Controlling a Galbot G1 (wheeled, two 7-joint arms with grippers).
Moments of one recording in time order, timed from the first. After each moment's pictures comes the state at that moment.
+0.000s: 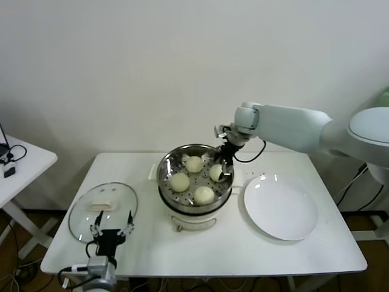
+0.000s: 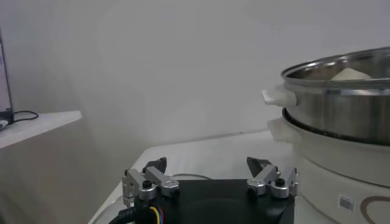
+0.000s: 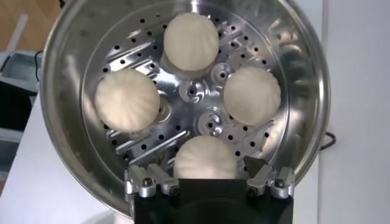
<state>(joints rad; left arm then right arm) 1.58 -1.49 -0.59 -1.98 0.07 0.13 -0.11 0.65 1.23 -1.66 0.97 0.83 -0.19 -0.97</state>
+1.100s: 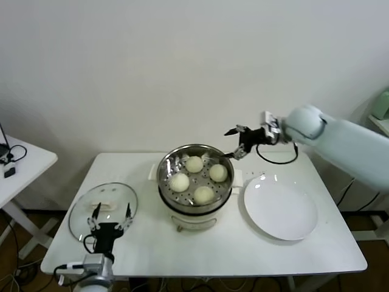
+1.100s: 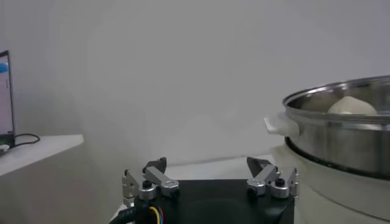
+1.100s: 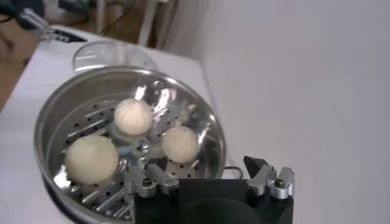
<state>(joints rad) 1.56 -1.48 -0.60 -2.00 0.06 0.06 -0.09 0.29 0.69 -0.92 1.39 0.69 -0.17 -0.70</state>
